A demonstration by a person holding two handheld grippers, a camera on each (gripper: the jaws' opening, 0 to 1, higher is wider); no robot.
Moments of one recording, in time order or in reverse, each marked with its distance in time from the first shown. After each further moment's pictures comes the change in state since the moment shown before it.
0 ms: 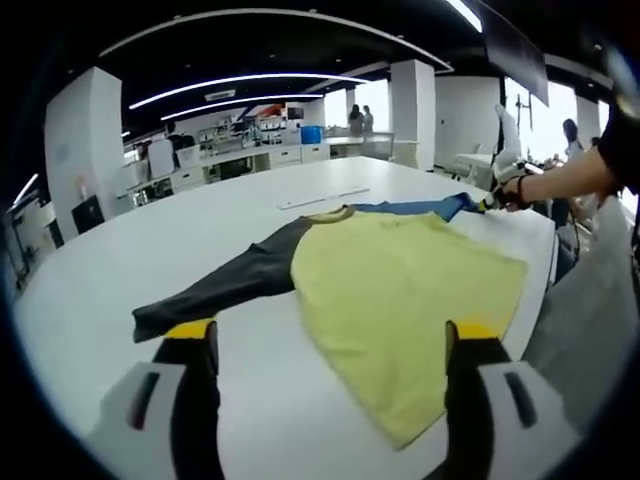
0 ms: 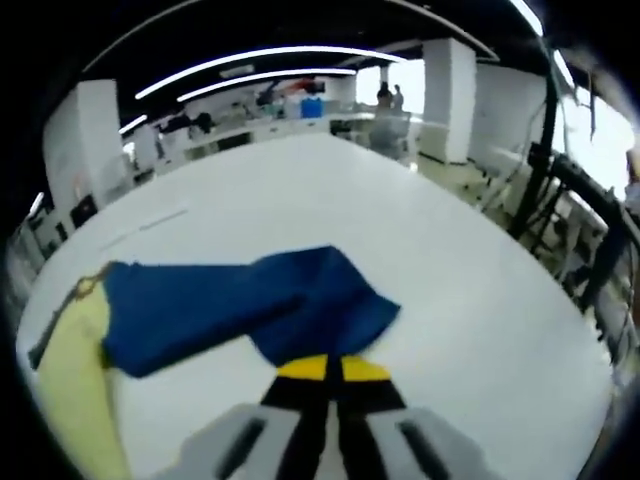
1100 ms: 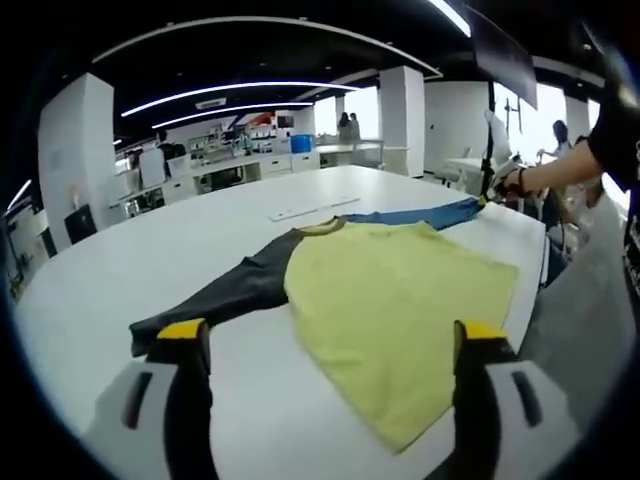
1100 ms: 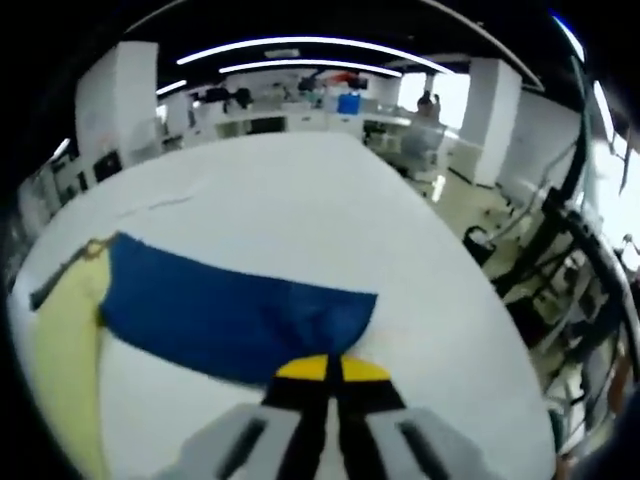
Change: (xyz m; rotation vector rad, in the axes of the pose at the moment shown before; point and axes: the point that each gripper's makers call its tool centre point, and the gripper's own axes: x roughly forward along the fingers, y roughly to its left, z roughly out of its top) left arm -0.002 -0.003 0.013 0.017 -0.037 -0.042; right arm -0.012 -0.052 0.033 -0.212 0.029 0.046
